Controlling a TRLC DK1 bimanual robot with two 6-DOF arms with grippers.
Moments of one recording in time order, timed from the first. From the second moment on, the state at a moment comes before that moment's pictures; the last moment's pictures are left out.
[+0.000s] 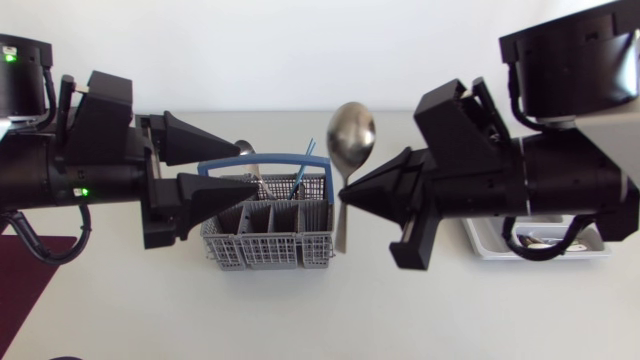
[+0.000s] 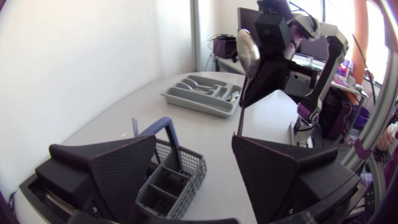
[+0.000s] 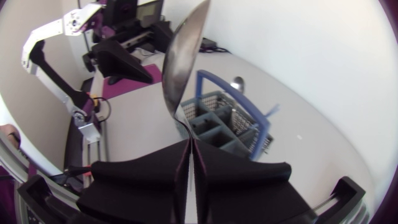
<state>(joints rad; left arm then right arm) -0.34 1.03 0.85 -0.31 0.66 0.38 0.65 1.09 0.92 -0.41 -0.37 -0.20</state>
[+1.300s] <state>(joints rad) -0.47 1.02 0.85 -0.36 0.19 0.43 -0.17 2.13 1.61 -0.46 0.27 -0.21</state>
